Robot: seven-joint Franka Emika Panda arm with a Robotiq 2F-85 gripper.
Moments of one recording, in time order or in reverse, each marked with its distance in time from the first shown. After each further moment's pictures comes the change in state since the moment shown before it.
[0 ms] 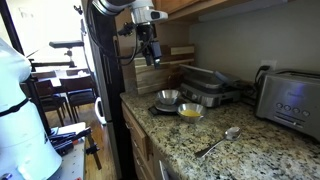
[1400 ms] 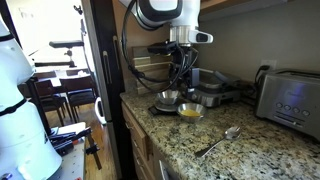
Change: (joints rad) arm -0.107 0.350 -0.214 0.189 -0.047 -0.016 -0.289
